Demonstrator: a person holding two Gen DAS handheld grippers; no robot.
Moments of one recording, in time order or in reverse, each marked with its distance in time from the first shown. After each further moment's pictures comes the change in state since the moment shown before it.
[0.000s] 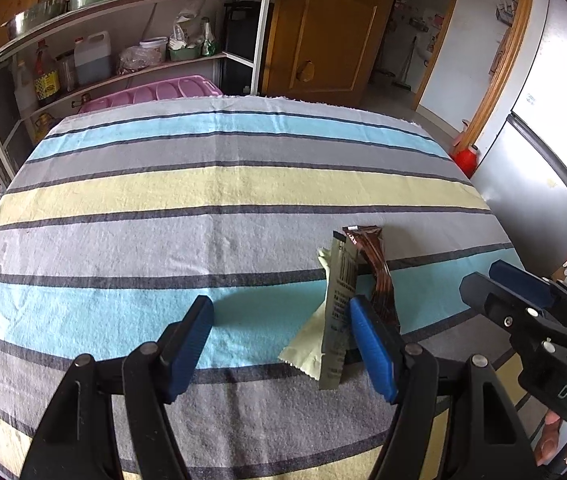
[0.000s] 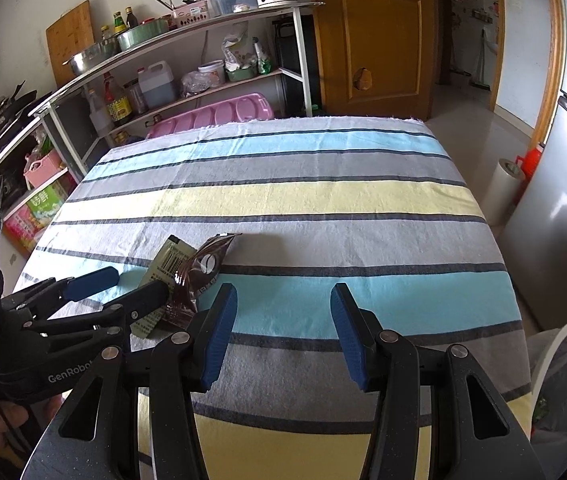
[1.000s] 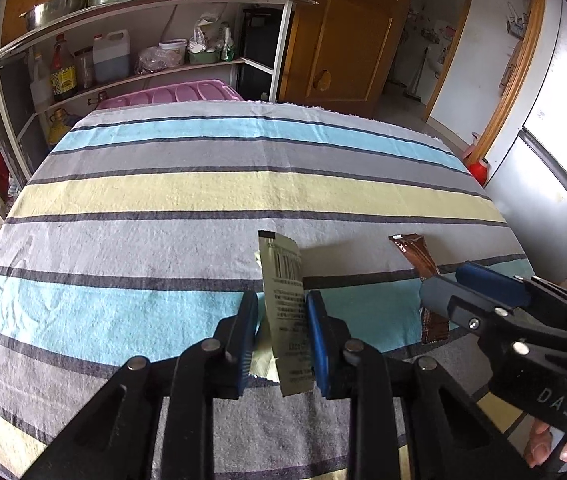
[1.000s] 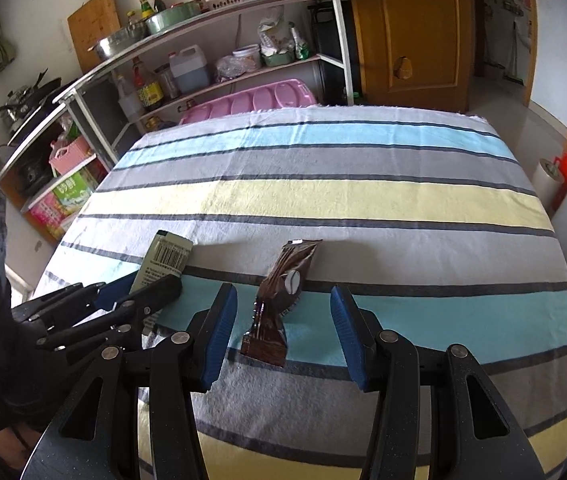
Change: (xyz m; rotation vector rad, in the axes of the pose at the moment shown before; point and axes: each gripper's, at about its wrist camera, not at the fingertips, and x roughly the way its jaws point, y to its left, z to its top) left arm -0.008 0.043 -0.005 -0.048 -0.035 0.008; right arm 0.035 0.051 0.014 -0.043 0.057 0.118
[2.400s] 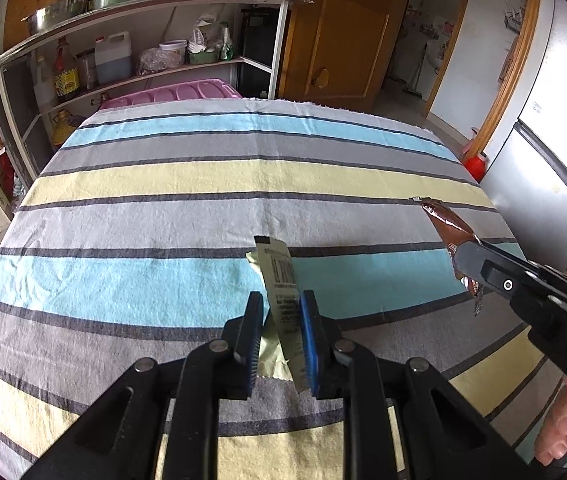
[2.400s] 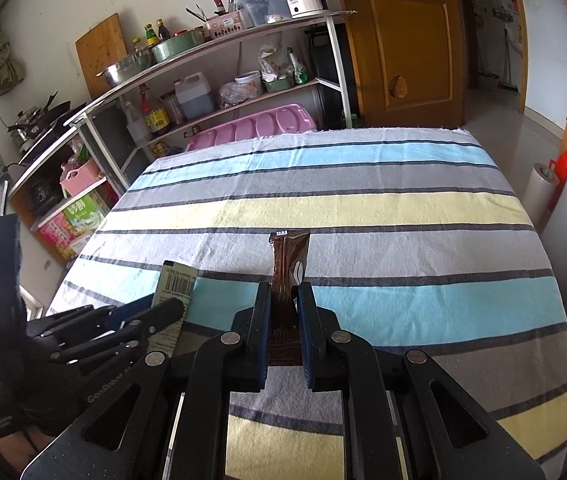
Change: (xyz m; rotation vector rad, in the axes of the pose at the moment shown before) left arm -0.018 -0.014 -0.012 0.014 0.009 0.018; right arm -0.039 -0.007 -0.013 0.032 -0.105 0.030
